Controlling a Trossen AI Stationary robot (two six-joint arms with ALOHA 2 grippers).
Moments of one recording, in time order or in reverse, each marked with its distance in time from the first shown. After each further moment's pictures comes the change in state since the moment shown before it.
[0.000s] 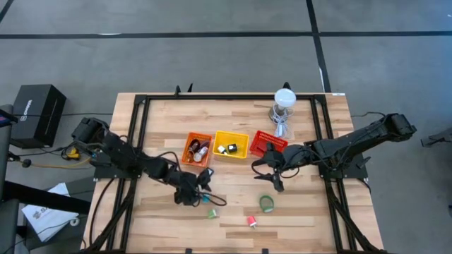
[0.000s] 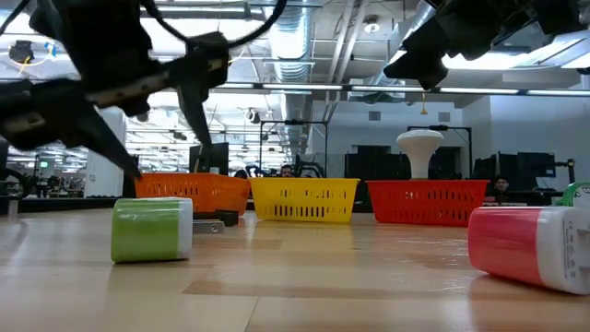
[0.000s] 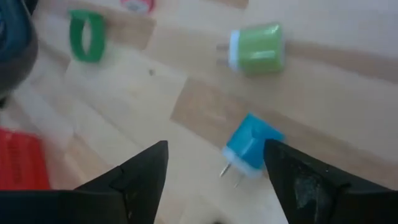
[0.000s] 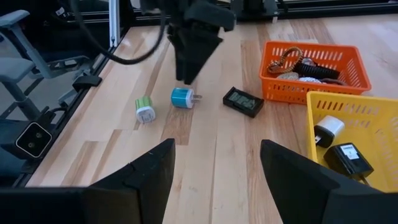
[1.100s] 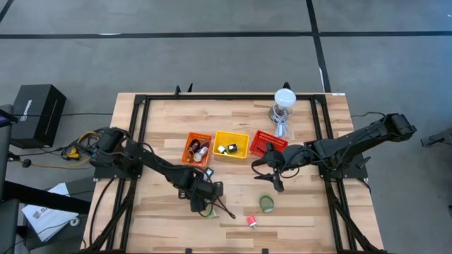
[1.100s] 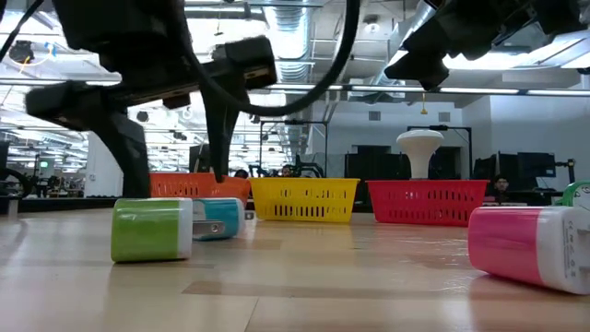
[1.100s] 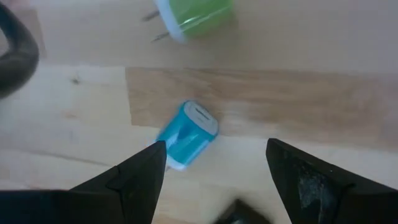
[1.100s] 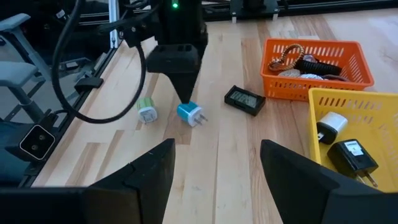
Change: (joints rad) left arm 0.003 0.303 0.479 -0.619 -0.042 0.371; right arm 0.002 0.000 0.000 -0.003 0.000 0.024
